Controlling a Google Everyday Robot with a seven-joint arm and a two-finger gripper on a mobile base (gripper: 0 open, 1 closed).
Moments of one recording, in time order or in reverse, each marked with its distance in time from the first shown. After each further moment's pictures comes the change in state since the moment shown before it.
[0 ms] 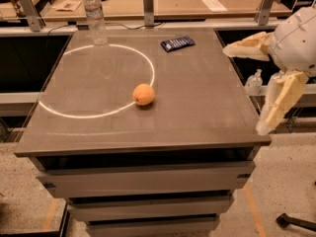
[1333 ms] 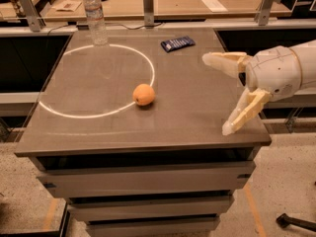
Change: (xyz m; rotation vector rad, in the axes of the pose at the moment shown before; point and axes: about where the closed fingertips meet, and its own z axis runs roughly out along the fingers) arm -0.013 -0.023 0.048 0.044 -0.543 0.044
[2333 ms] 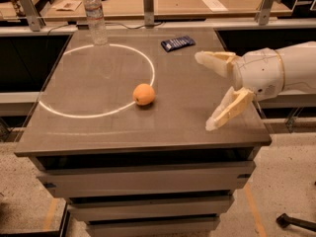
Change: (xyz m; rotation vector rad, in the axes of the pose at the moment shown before) arm 0.005 -0.018 0.022 0.053 -0.016 0.008
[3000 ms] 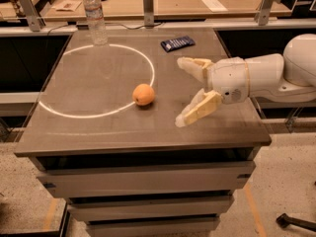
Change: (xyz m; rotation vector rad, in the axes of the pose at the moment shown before) arm 0.011 -0.021 0.052 0.056 -0.039 0.083
